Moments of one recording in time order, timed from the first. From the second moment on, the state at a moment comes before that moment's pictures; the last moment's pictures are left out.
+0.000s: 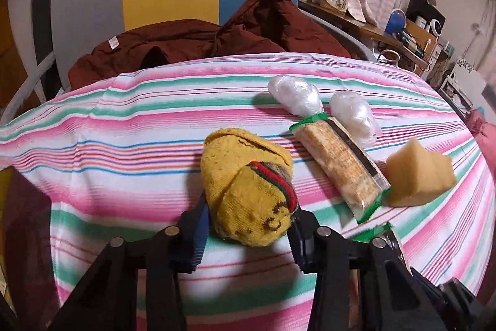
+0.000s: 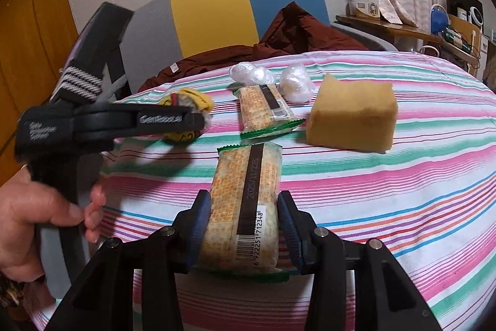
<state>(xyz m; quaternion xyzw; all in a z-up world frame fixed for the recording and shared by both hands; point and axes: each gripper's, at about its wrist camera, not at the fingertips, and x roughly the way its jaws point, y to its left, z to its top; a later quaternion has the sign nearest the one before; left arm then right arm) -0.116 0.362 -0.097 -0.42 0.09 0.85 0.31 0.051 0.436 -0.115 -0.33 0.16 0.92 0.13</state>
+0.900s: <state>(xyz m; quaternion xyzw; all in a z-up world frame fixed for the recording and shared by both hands) -0.023 0.216 -0.030 -0.38 -0.03 0.86 0.34 0.050 0.434 -0.113 -0.34 0.14 0.92 0.15</state>
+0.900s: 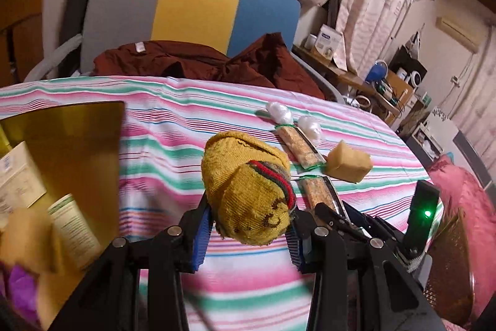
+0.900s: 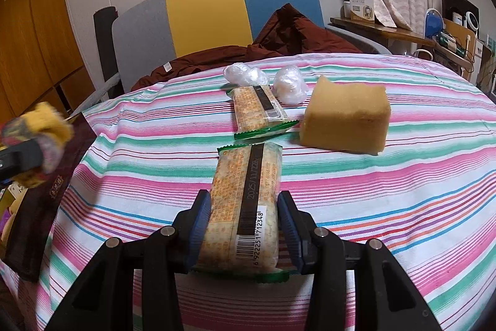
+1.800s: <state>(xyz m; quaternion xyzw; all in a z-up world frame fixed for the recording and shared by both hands) -0.040 -0.020 -0.051 -0.37 -0.17 0.90 0.14 0.044 0.417 -0.109 -0.35 0.08 0.92 0.18</state>
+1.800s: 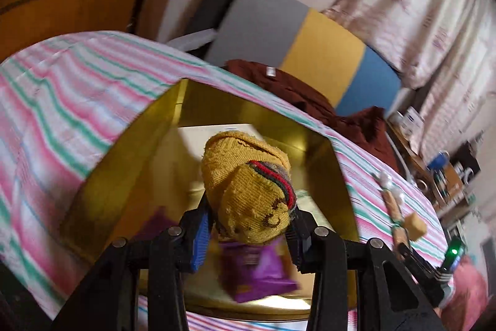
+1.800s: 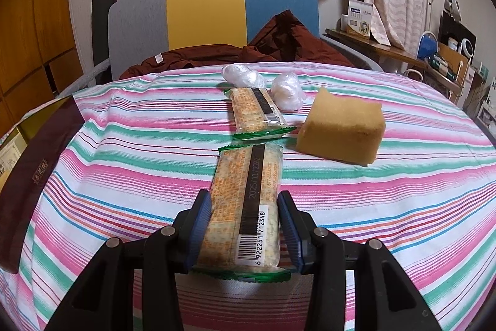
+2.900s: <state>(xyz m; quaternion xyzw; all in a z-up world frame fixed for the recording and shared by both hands) -0.044 -0.037 -0.059 -0.36 -0.14 0.92 0.09 -0.032 0.250 -0.019 -0.31 0.05 0.95 -0.06</state>
